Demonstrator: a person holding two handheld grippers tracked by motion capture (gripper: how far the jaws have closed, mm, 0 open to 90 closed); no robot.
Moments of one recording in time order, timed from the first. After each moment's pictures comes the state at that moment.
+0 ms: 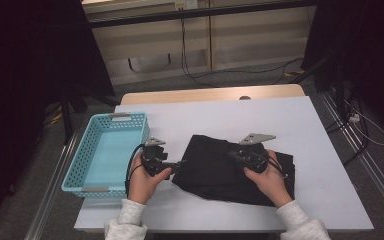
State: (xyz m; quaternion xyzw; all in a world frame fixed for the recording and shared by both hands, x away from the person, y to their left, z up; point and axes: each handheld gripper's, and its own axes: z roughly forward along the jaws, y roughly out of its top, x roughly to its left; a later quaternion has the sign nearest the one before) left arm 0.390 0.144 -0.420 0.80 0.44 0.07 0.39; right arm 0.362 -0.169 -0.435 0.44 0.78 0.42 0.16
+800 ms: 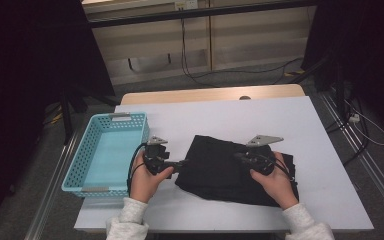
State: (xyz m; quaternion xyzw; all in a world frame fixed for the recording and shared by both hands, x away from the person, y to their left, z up) left arm 0.392 0.138 -0.420 0.81 0.43 0.07 0.39; right arm 0.353 -0.184 -0.434 0.44 0.78 0.41 0.16
